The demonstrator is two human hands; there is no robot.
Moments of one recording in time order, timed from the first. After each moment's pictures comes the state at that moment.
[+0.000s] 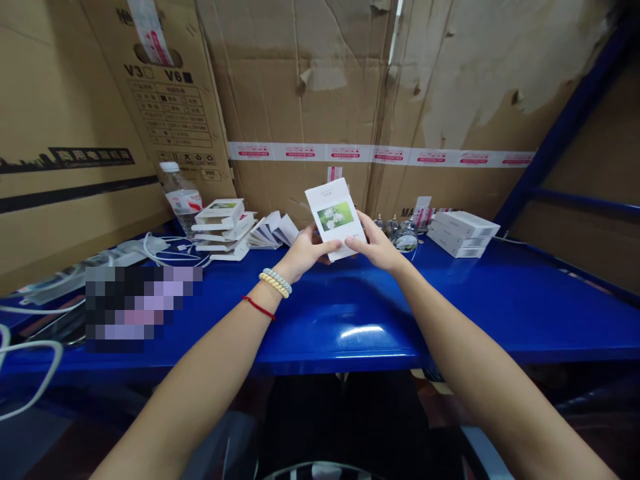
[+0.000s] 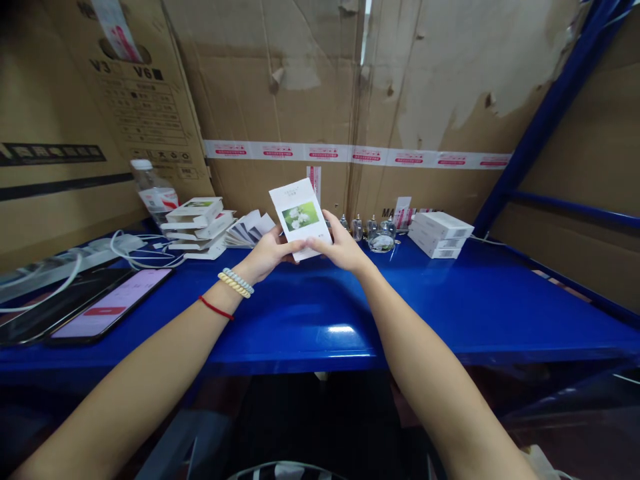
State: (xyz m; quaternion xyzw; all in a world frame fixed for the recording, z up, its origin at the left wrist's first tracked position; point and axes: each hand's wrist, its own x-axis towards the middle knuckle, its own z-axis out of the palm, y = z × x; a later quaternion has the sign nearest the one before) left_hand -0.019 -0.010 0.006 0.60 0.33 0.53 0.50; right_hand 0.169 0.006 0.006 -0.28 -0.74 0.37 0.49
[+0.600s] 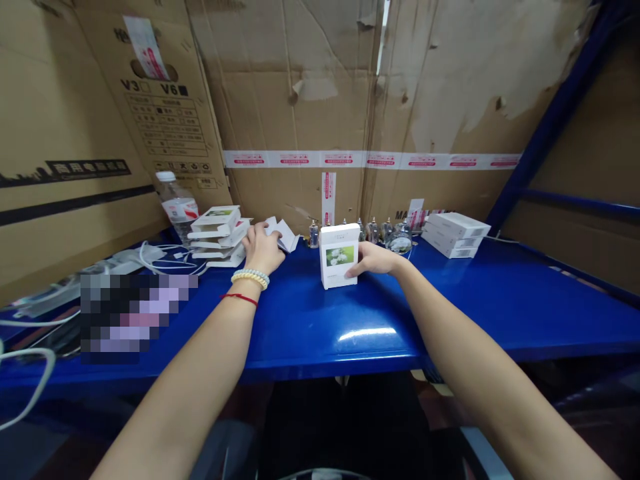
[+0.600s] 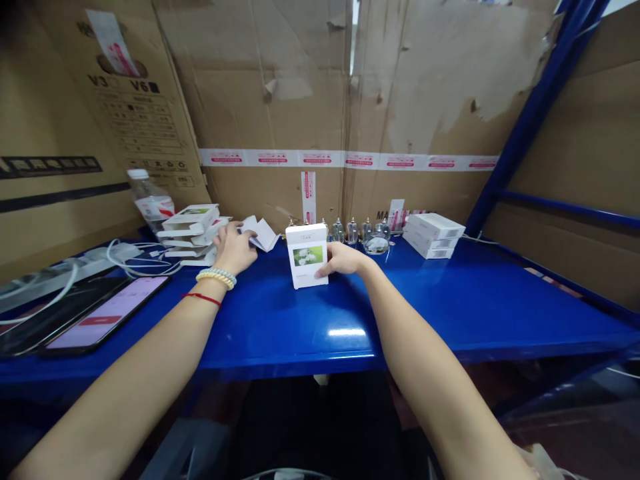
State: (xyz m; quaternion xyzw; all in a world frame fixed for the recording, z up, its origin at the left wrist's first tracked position) left_hand -0.091 0.028 -0.010 0.69 0.63 0.33 -0.15; right_hand 0.189 0.022 0.001 -0.36 -0.74 0.50 0.28
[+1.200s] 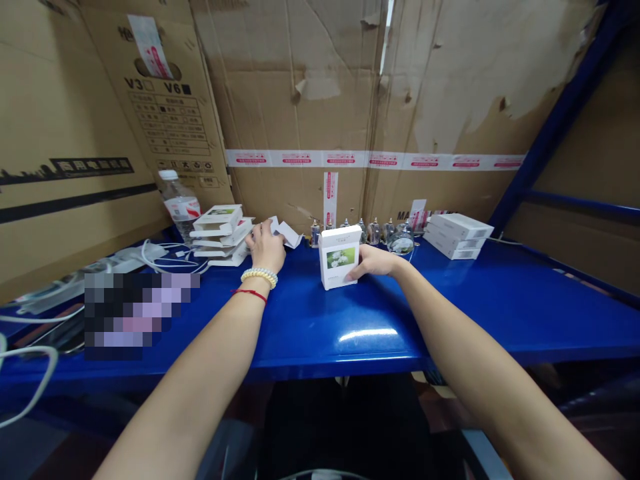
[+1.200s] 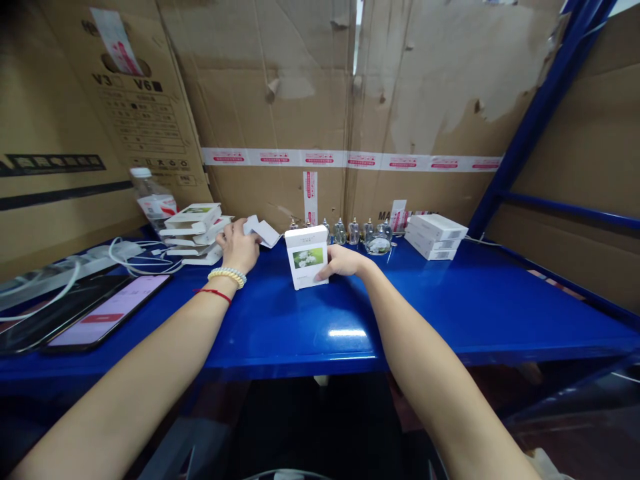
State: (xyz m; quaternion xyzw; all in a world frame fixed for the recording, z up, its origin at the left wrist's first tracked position) left_hand -0.080 0.029 -0.013 0.67 0.64 0.33 -0.16; right_hand 0.186 0.024 -0.003 -0.36 -0.74 0.50 0.25
